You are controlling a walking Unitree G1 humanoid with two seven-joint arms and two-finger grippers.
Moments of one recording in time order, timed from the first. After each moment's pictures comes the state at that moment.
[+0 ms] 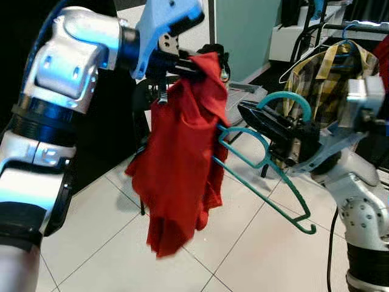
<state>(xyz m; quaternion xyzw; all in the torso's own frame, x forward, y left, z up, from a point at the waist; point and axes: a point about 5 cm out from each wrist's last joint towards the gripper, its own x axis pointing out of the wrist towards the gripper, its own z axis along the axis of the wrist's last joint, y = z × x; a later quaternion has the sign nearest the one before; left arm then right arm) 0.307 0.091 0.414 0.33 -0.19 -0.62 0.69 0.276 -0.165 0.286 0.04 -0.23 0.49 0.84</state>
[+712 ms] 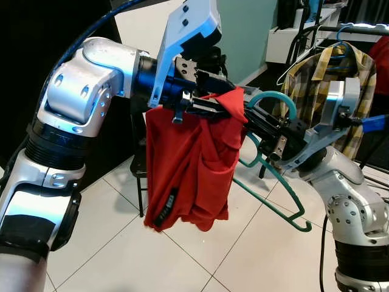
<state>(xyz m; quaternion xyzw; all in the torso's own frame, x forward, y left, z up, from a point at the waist) 0.305 0.079 0.384 0.27 -0.12 -0.64 0.71 0.285 -0.155 0.285 0.07 -0.23 0.48 0.85</state>
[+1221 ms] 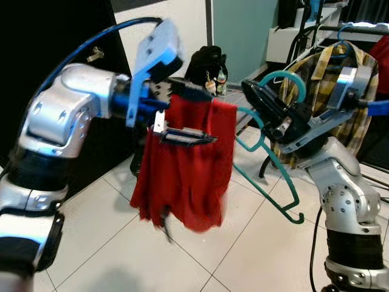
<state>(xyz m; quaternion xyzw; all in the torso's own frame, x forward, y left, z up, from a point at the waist) 0.293 0.124 0.354 0.24 -0.11 -0.65 0.71 0.301 -0.174 0.300 0.12 -0.28 0.38 0.87</state>
